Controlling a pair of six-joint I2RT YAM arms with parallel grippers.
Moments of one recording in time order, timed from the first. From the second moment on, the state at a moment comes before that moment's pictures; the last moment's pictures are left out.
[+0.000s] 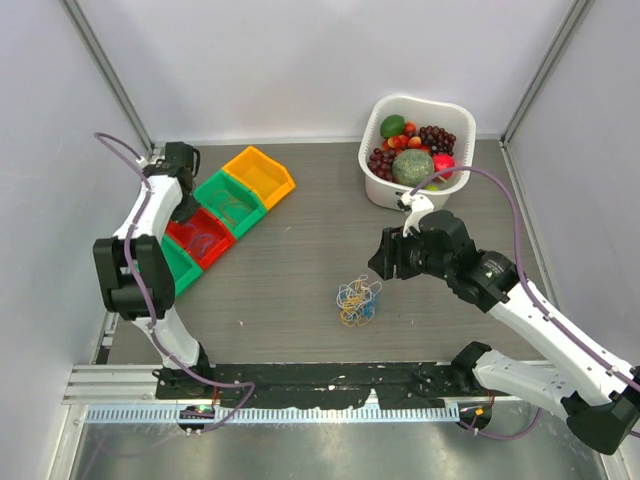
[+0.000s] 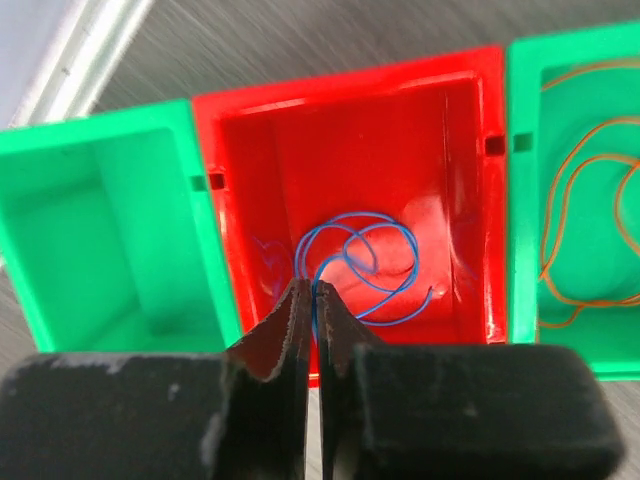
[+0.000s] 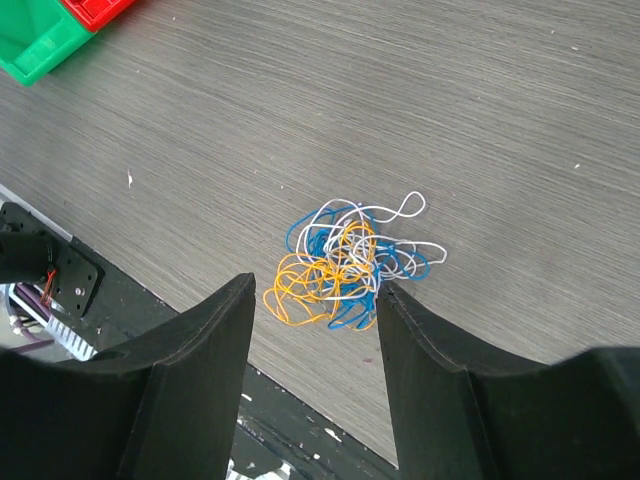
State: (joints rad) left arm 0.05 1.74 1.47 -0.85 -0.47 -0.54; right arm 0.69 0.92 0.96 -0.64 -0.05 0.40
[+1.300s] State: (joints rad) left arm -0.87 1.70 1.22 -0.55 0.36 -0.68; right arm 0.68 1.10 0.74 -0.61 -0.16 0.57
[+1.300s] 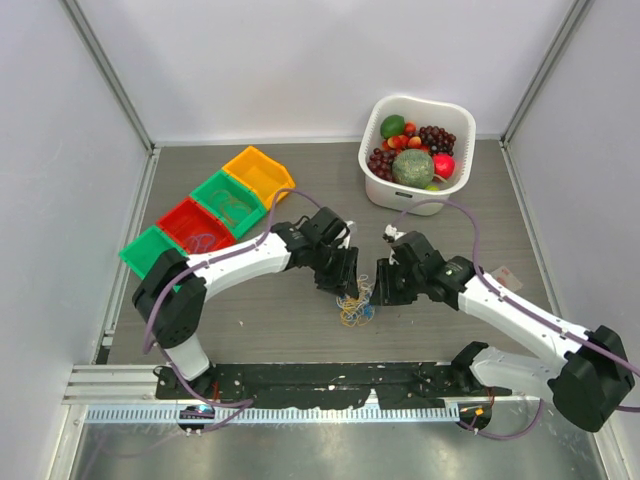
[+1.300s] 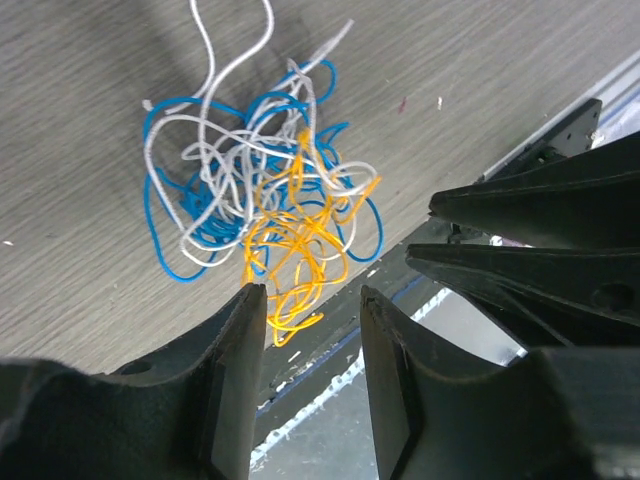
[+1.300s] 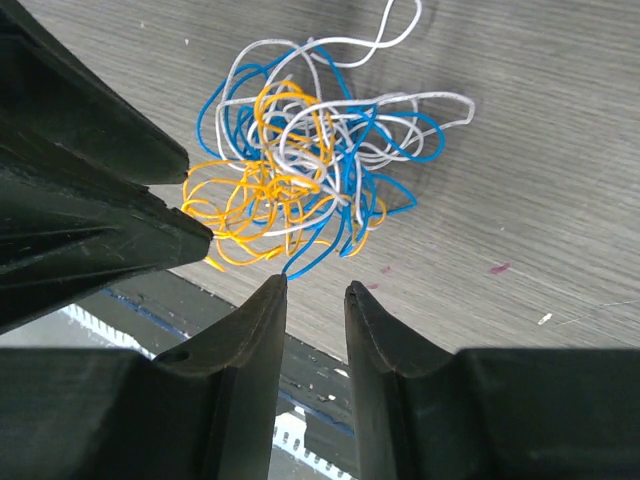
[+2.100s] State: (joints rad) left arm -0.96 1.83 1.29 -0.56 0.42 -0.65; right arm 0.68 1.04 0.68 -0.54 -0.22 0.62
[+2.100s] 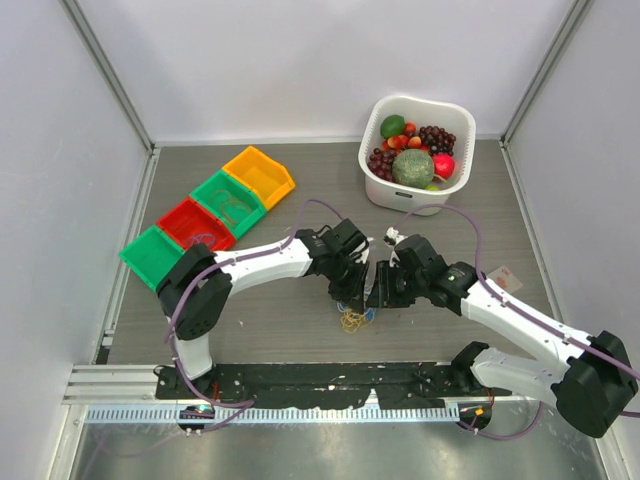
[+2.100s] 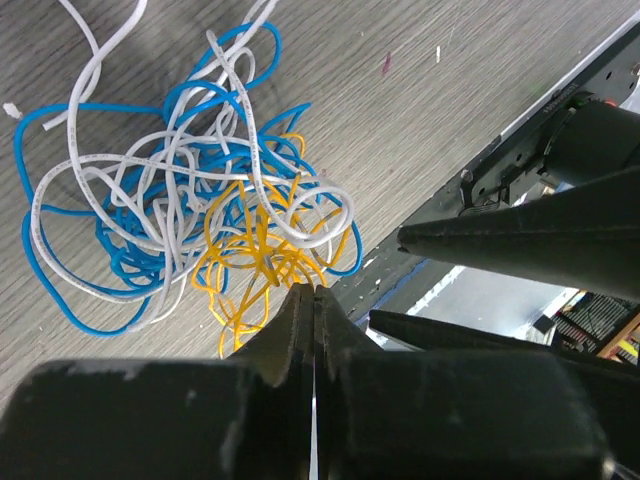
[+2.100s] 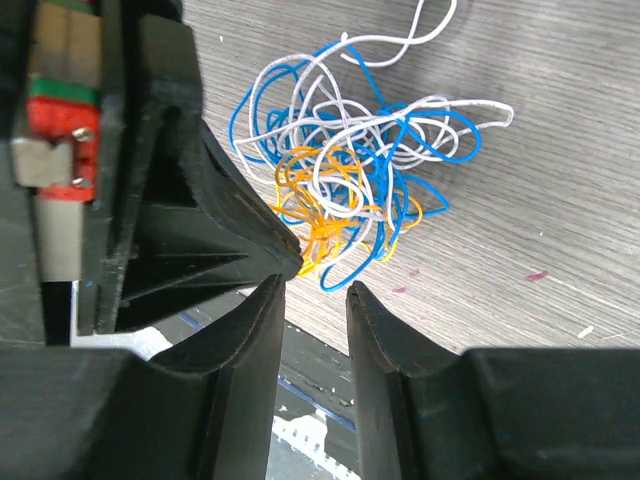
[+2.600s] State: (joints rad) left arm -0.96 1.62 1.47 -0.65 0.40 -0.57; right arm 0.68 1.08 0.67 -0.47 -0.25 0.63
